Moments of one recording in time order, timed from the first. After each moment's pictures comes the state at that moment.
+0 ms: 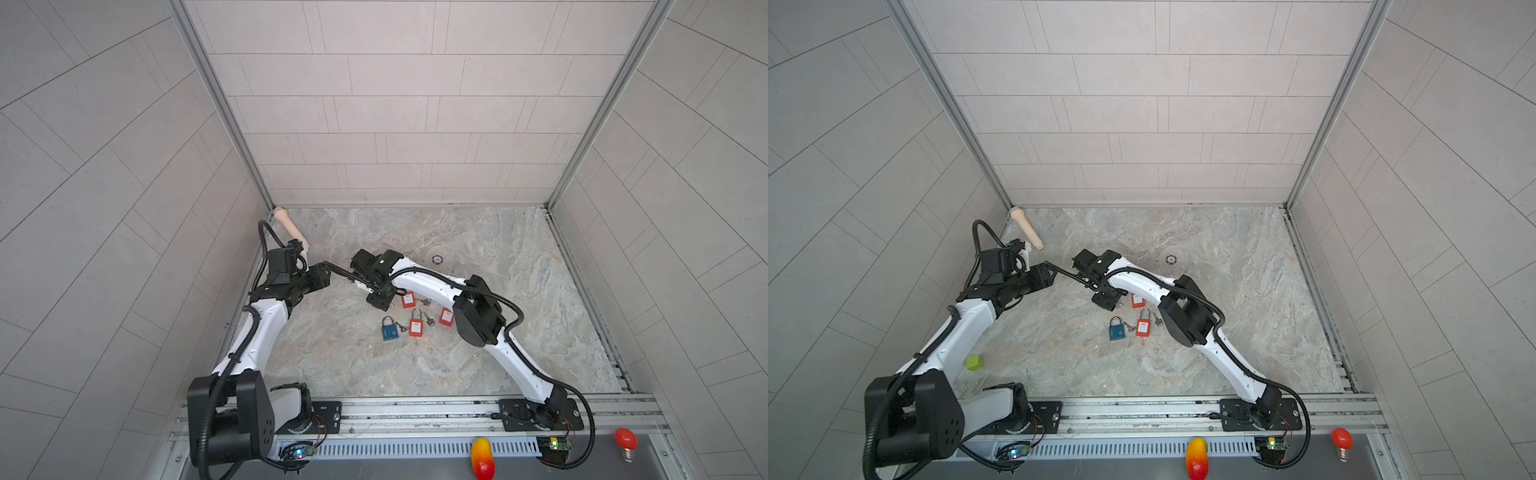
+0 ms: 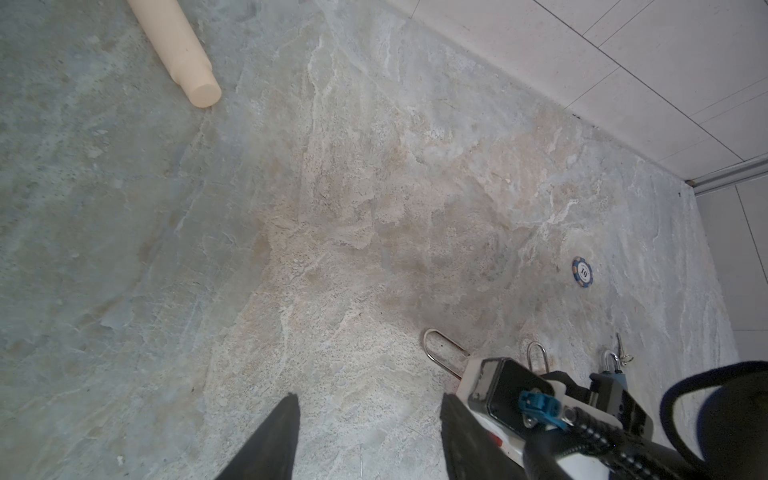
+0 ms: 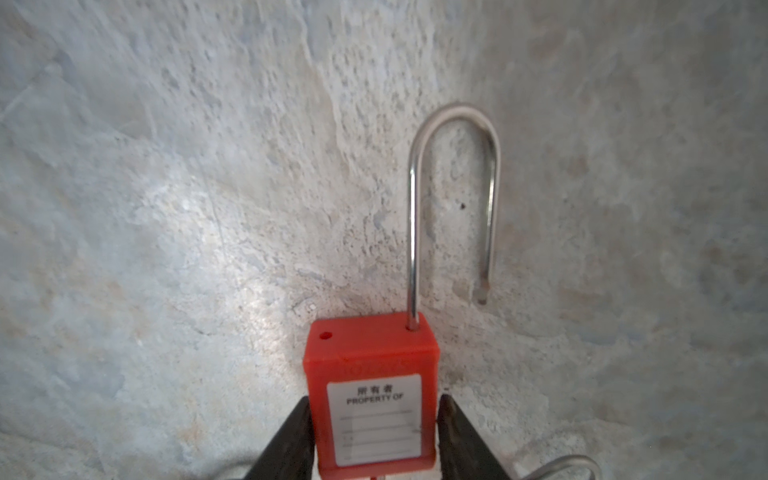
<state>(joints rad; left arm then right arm) 0.10 1.20 0.77 -0.34 0.32 -0.27 0.88 2.46 2.21 -1.12 0.07 -0.18</state>
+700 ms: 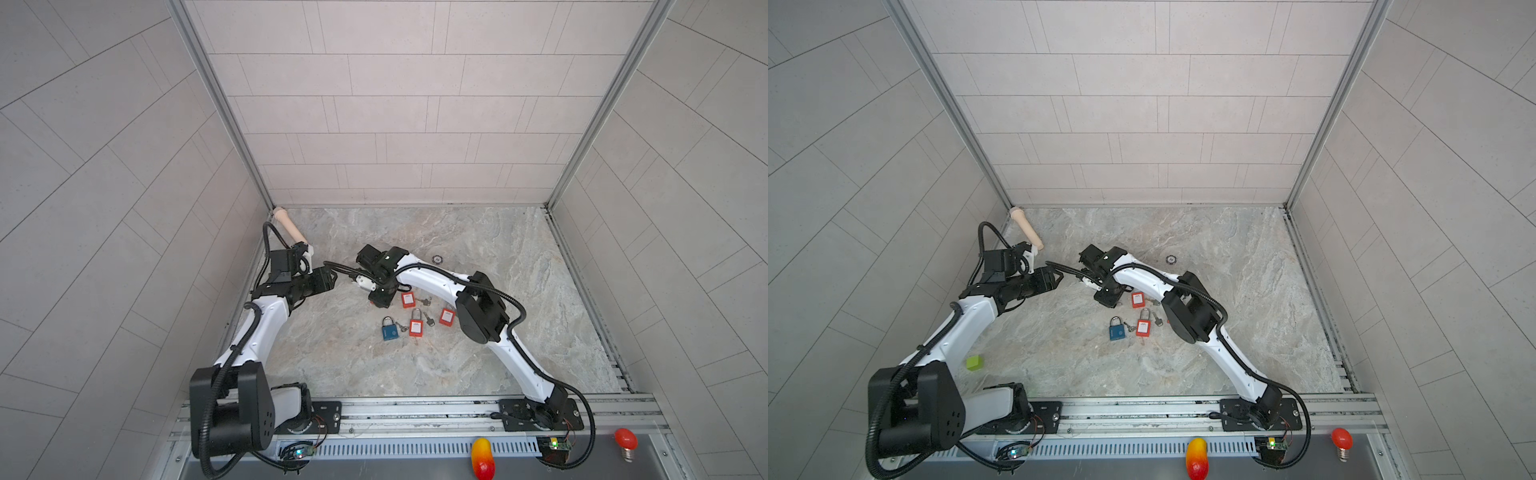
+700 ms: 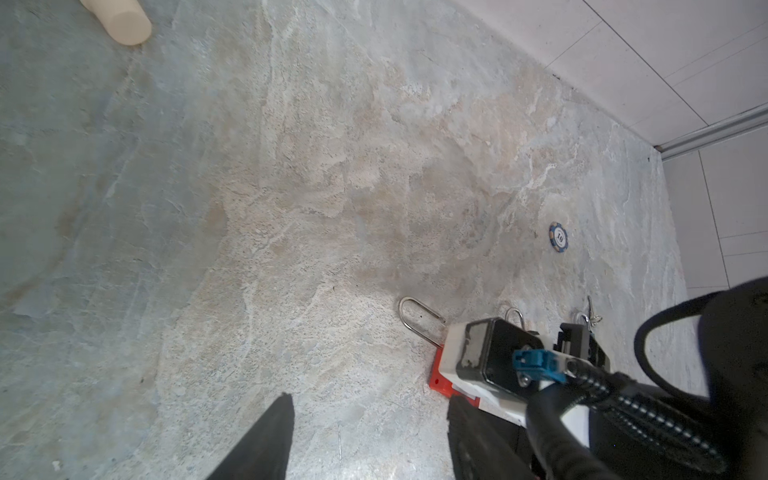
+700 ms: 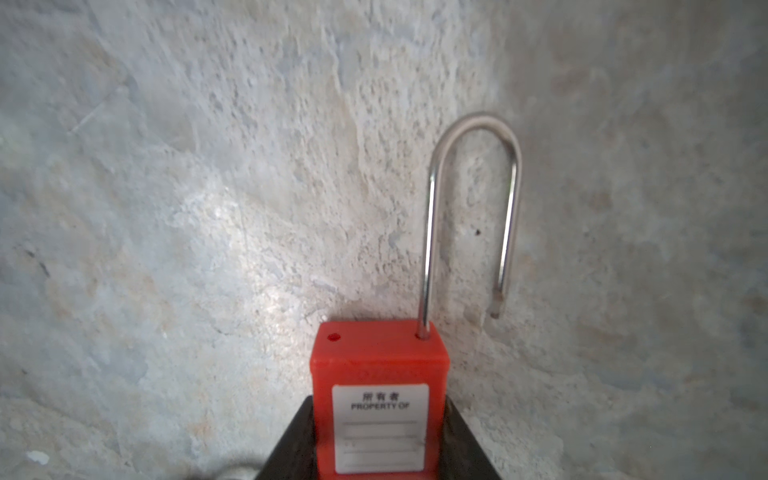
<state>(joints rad) 0.10 1.23 0.77 -0.38 0.43 -0.25 0.84 2.43 2.14 -1.05 -0.06 -0.26</state>
